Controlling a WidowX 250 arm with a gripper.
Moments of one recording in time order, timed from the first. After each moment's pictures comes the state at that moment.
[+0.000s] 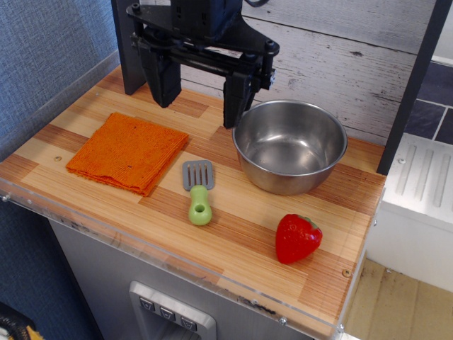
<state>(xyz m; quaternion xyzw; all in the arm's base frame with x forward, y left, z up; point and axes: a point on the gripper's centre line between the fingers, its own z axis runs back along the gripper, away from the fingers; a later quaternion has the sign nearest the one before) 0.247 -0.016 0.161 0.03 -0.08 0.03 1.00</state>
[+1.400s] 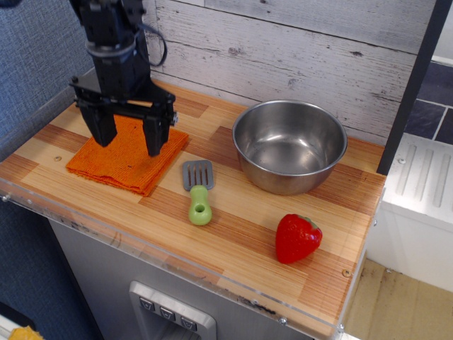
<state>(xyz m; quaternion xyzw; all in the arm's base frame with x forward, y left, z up) 0.274 0.091 0.061 0.01 -0.05 0.10 0.99</state>
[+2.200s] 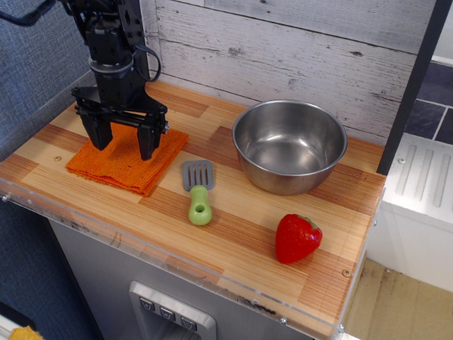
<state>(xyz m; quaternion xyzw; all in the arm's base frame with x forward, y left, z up) 0.293 0.117 0.033 0.03 -0.04 0.10 0.99</state>
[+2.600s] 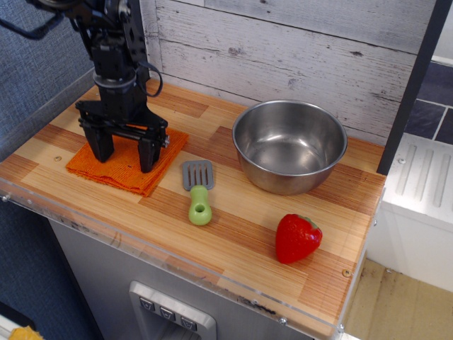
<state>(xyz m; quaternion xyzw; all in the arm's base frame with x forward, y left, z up) 0.293 0.119 0.012 0.03 -0.02 0.09 1.00</state>
